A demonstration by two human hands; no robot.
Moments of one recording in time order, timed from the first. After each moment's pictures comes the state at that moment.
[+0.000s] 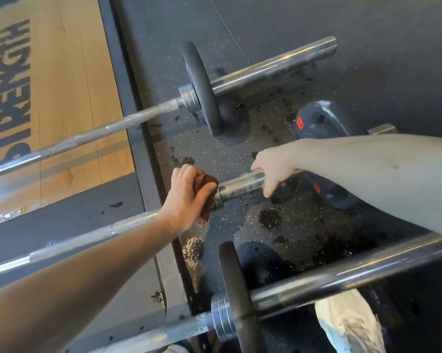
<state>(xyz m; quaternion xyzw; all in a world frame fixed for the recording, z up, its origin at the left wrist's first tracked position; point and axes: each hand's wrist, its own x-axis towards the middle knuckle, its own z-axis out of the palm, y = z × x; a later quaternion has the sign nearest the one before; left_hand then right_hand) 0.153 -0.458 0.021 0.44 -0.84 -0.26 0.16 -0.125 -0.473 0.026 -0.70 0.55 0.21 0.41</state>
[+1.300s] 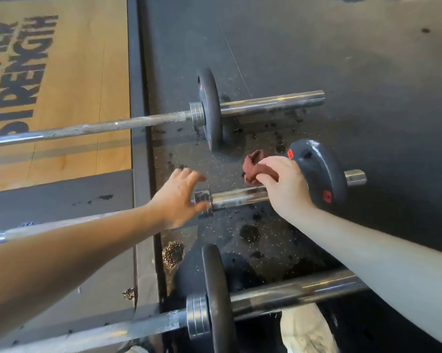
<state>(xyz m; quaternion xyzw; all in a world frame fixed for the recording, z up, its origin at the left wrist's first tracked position) 0.160 -0.456 0.050 0.46 -0.85 -0.25 0.01 -0.098 -0.381 0.071 -0.57 0.73 -0.32 0.20</state>
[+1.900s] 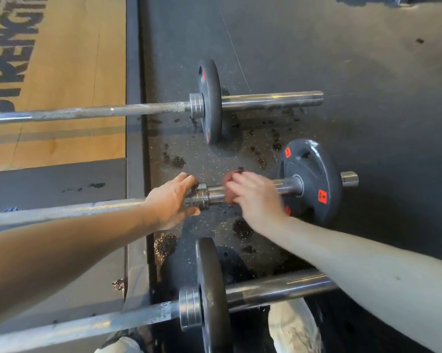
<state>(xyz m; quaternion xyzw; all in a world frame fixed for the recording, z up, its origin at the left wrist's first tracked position) 0.171 -0.446 0.020 0.47 -0.84 -0.28 -0.01 -0.063 -0.372 0.024 -0.76 0.63 -0.14 0.08</state>
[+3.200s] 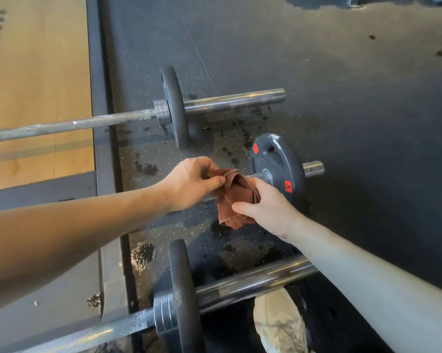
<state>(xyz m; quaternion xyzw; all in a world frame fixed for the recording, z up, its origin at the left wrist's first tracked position) 0.067 -0.439 0.082 0.42 -0.77 -0.46 0.13 -0.115 -0.312 0.091 -0.44 0.70 -0.30 0.48</state>
